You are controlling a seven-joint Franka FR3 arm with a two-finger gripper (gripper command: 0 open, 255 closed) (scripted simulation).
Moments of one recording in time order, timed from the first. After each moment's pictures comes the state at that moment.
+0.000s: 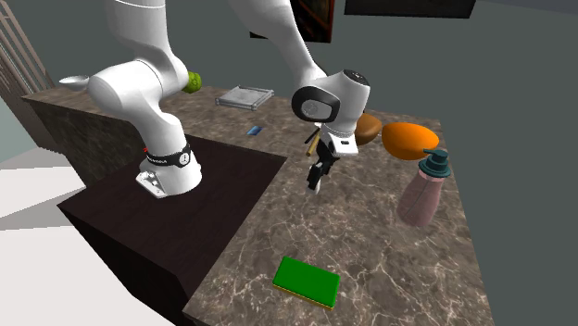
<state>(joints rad) 0.07 0.32 0.27 -2.33 -0.05 2.45 0.50</state>
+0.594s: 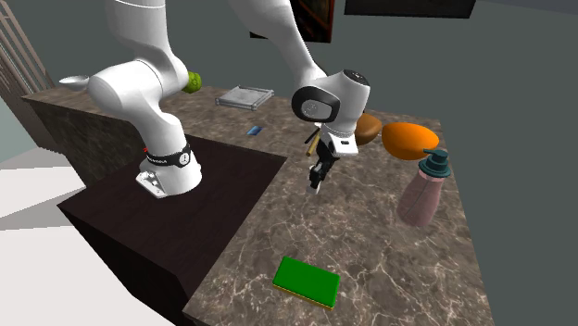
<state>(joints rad) 0.07 0.32 0.27 -2.33 -0.05 2.45 0.50</state>
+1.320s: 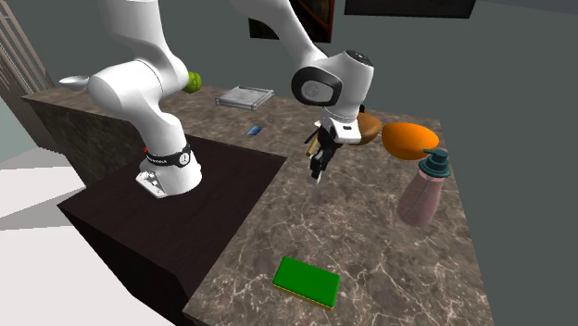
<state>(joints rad) 0.06 0.23 0.28 -2.33 -0.01 2.36 0.48</state>
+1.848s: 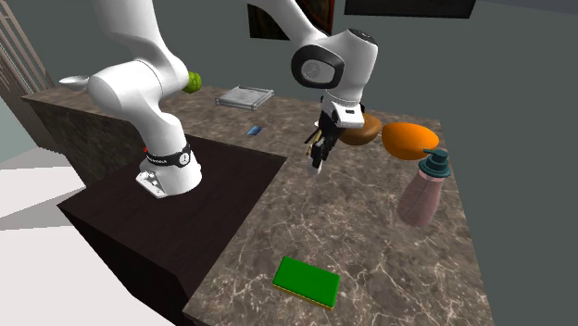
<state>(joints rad) 0.05 0.13 0.29 -2.32 0.02 2.26 0.46</state>
